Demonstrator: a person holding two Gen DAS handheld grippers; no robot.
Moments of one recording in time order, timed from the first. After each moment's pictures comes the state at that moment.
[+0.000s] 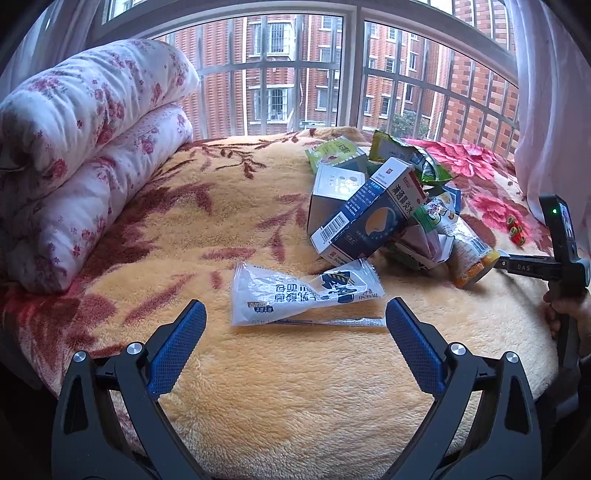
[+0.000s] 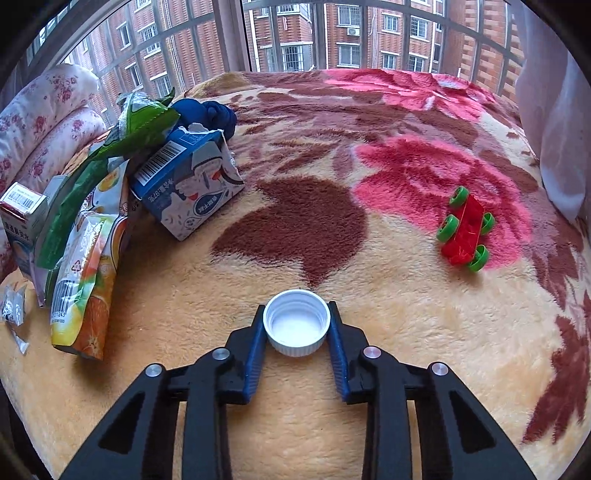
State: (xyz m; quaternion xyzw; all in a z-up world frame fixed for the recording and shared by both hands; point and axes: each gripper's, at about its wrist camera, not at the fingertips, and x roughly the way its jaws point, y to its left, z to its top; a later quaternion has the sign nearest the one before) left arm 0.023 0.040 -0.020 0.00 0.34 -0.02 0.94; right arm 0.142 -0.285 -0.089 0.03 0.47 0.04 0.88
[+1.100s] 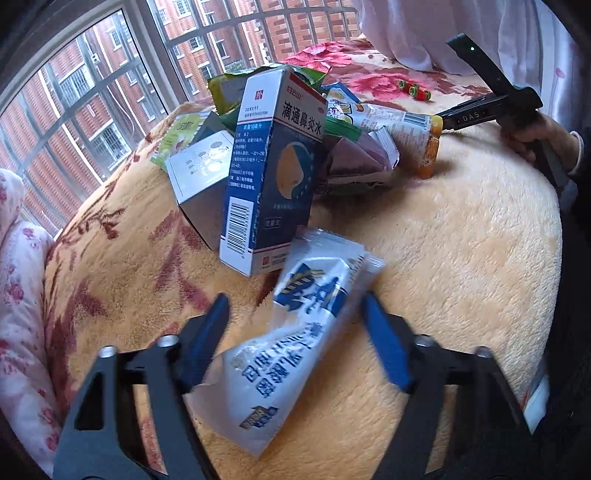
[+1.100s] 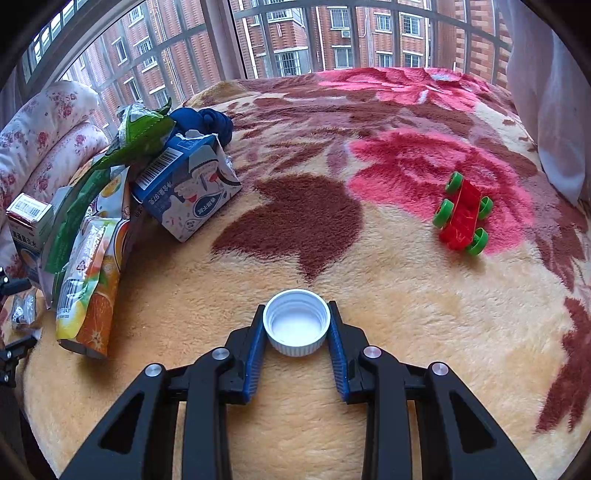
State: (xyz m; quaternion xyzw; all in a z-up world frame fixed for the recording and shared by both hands) left arm 0.097 0.026 -0.062 0.24 0.38 -0.30 0.84; right arm 0.137 -0.294 -0.093 0.06 0.46 0.05 0.89
